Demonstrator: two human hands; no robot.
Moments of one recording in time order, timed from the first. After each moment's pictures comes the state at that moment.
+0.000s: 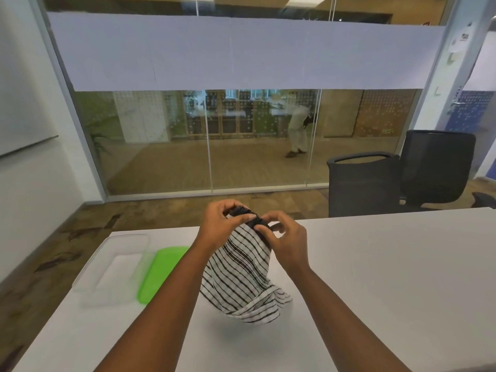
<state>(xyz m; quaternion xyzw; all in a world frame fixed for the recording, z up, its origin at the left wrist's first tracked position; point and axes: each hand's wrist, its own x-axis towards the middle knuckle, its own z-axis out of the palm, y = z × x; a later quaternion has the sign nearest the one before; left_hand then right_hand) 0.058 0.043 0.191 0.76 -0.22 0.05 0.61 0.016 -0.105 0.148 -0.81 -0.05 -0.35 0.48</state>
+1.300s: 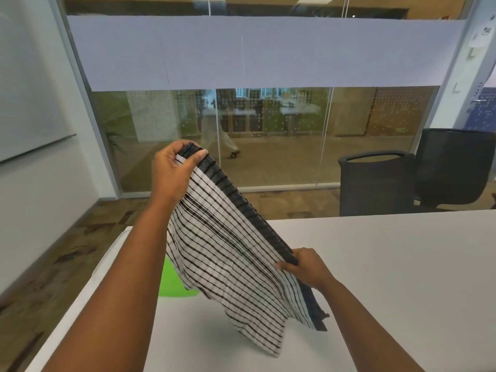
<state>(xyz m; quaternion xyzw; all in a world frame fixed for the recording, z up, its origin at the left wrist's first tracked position) 0.063 0.119 0.271 0.71 -0.18 0.28 0.62 0.021 -0.146 0.081 -0.93 0.00 -0.02 0.36</state>
